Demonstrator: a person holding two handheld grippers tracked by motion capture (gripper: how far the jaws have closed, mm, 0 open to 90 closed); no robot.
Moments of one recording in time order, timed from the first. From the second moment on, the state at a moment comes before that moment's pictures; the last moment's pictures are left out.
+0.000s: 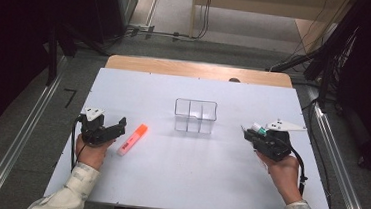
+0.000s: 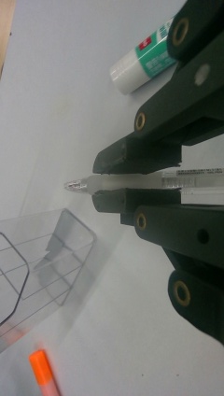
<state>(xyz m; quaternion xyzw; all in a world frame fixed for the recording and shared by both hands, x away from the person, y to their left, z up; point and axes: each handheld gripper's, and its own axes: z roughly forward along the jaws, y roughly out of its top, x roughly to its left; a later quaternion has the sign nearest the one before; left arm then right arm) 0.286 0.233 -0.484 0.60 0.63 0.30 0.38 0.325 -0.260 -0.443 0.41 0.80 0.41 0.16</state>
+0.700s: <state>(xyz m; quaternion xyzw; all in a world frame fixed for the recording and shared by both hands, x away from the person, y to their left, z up) 0.286 0.233 -0.484 0.60 0.63 0.30 0.38 0.336 -0.229 -0.424 0.39 0.79 0.44 0.15</state>
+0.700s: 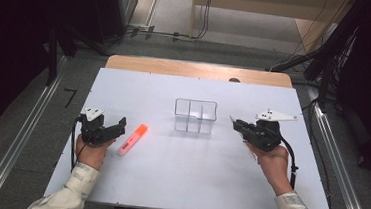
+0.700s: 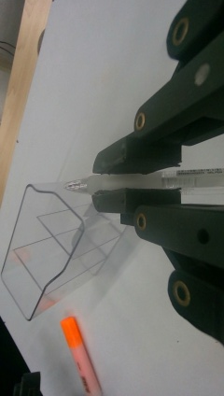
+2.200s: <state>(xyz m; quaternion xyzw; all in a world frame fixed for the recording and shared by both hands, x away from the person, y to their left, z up) 0.285 0.233 -0.483 0.60 0.63 0.30 0.39 0.370 -0.139 -0.408 0.34 0.81 0.47 0.13</state>
